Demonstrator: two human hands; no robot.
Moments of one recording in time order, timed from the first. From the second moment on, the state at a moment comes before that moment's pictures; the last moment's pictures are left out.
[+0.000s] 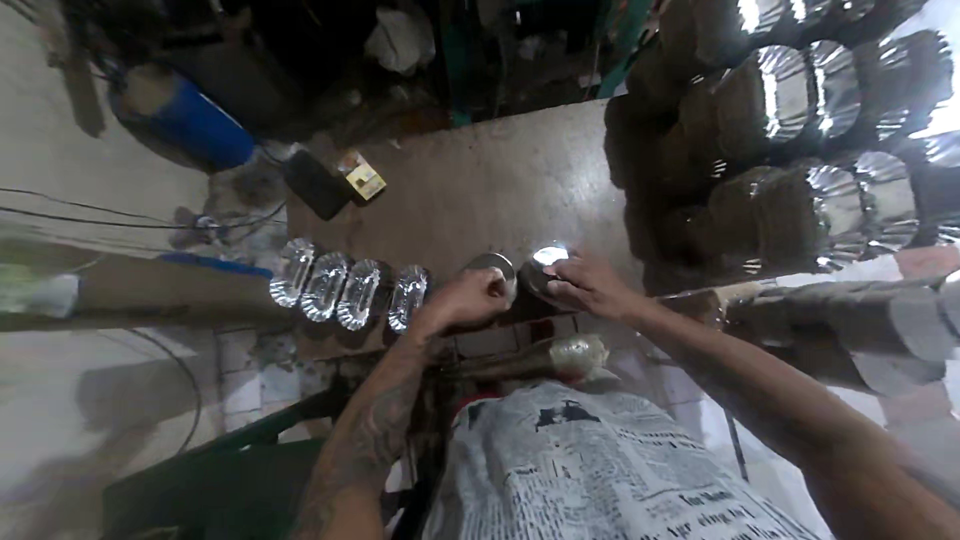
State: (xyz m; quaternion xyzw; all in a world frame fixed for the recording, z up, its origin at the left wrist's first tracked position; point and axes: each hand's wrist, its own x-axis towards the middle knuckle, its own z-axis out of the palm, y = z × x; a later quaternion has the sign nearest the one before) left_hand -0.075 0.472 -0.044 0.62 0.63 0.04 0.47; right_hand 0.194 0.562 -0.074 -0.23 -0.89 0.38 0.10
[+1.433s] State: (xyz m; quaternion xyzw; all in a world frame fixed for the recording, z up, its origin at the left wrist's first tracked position) left_hand -0.013 0.359 -0.165 0.32 0.69 0.02 0.64; right_hand 0.279 0.392 -0.113 -0.24 -0.78 0.44 -0.37
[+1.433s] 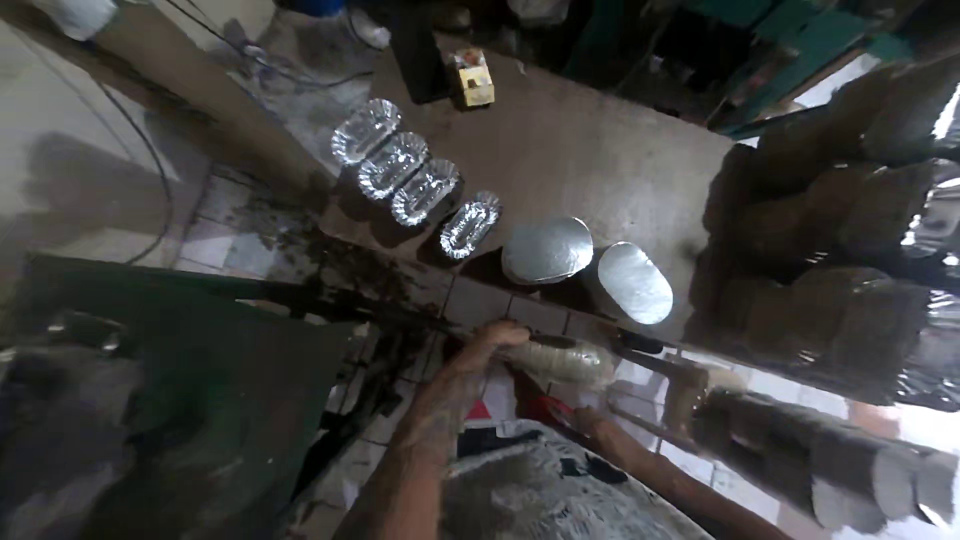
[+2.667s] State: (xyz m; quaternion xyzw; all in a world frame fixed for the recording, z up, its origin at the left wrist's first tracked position) left_hand -0.021 -0.145 0.064 0.24 0.83 0.36 0.34; right_hand -0.154 -0.020 -0.023 0.53 -0.84 0.14 -0.05
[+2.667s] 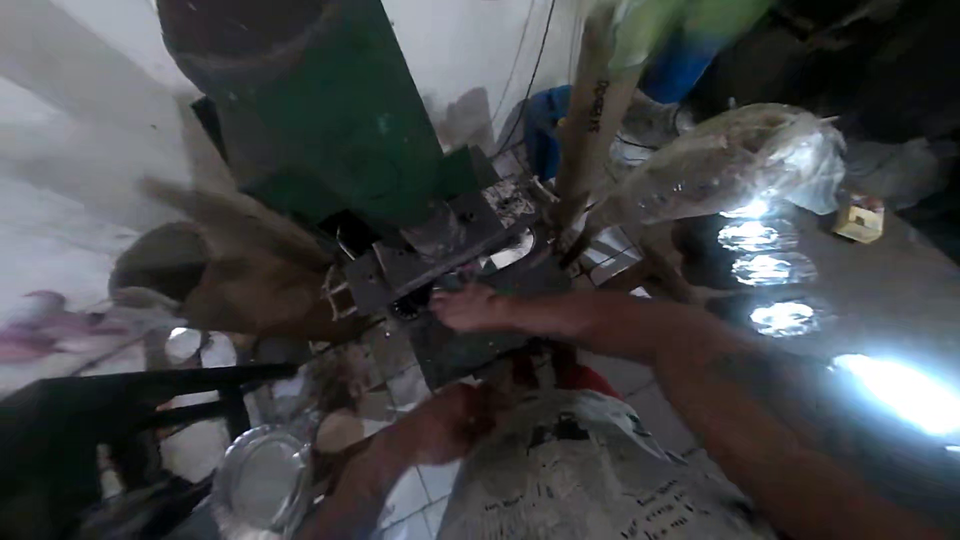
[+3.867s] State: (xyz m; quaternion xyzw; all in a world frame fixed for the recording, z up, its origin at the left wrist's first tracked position) left_hand -0.162 0.411 -0.043 0.54 0.78 -0.02 0.32; right_hand 0.196 0.475 -0.176 -0.24 -0.83 0.33 -0.39
